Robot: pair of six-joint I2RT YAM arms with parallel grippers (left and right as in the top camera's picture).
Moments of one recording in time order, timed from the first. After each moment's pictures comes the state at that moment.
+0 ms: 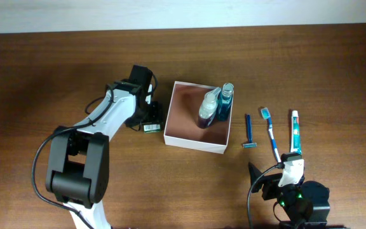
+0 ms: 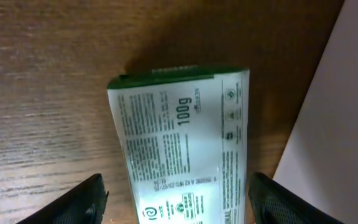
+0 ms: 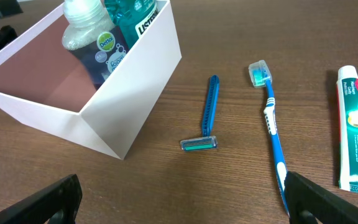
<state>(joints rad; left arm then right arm) -0.27 1.98 1.35 -0.77 0.08 -0.29 -0.01 0.02 0.17 -0.62 -0.26 0.07</state>
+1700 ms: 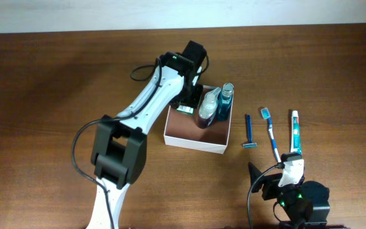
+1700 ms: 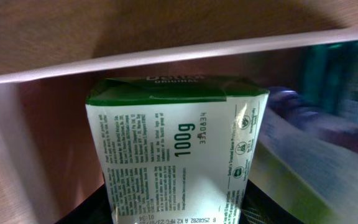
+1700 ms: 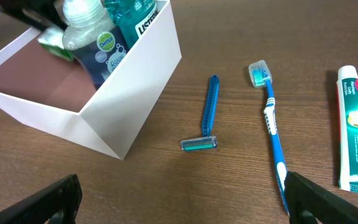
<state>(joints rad) -0.53 2.27 2.02 -1.14 0.04 -0.22 -0.01 0.02 0.17 -0.62 -0.26 0.07</state>
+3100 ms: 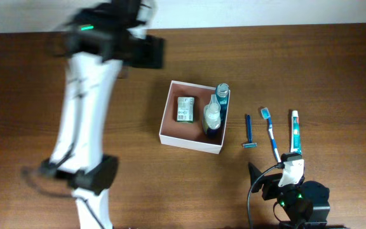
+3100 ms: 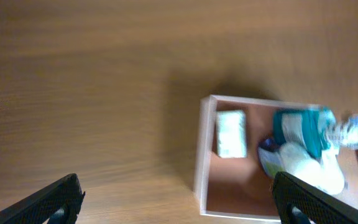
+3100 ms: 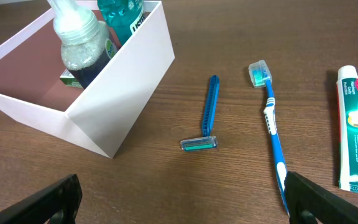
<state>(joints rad) -0.30 2.09 2.73 -1.68 -0.05 -0.19 -0.01 0.02 0.17 -0.62 -0.26 0.07</state>
